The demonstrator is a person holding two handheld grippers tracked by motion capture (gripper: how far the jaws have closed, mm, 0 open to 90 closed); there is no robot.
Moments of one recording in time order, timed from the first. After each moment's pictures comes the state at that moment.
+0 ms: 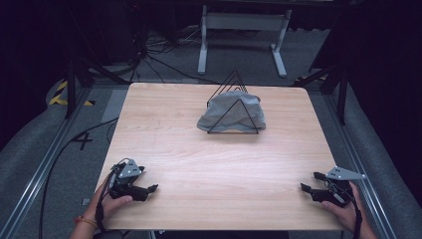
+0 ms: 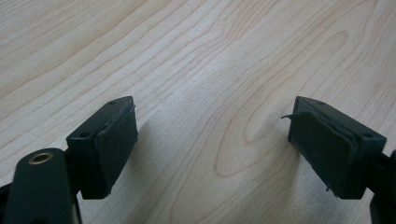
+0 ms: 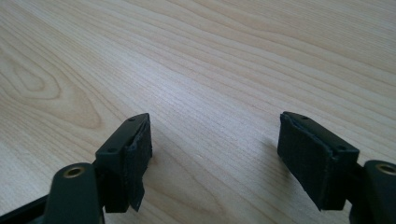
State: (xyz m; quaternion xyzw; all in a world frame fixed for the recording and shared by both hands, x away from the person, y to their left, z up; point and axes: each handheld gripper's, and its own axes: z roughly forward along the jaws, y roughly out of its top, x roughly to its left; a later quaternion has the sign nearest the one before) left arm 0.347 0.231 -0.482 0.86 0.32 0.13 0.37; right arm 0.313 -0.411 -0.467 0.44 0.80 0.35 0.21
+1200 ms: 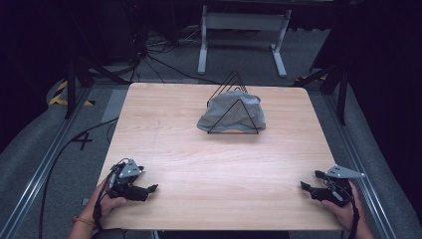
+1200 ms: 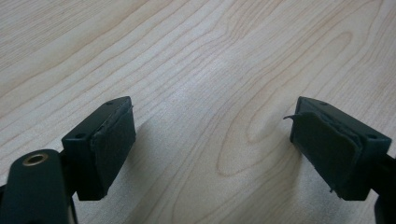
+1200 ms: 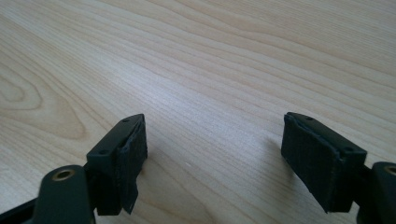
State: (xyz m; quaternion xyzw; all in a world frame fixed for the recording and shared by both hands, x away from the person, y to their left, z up) left arm 0.348 0.231 -0.482 0.86 0.33 0.13 0.37; right arm 0.317 -0.410 -0.467 0.45 0.79 0.35 0.22
